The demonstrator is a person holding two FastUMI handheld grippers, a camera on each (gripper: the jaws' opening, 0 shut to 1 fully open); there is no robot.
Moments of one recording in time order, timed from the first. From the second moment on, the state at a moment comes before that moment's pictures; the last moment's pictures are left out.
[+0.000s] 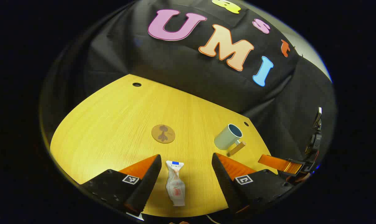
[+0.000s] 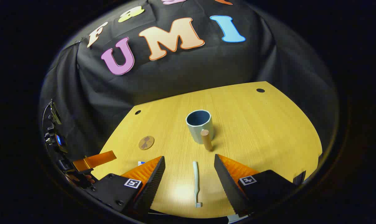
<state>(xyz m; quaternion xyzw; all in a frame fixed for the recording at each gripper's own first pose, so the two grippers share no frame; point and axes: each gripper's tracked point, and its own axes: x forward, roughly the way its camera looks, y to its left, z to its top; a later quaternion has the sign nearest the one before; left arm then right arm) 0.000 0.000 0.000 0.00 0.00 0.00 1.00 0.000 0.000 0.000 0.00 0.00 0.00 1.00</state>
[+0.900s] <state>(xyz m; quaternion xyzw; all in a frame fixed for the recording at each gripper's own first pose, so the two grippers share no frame) -0.001 0.016 -0.009 0.04 0.02 0.04 1.00 0.032 0.009 -0.039 -0.01 0.09 0.01 1.00</state>
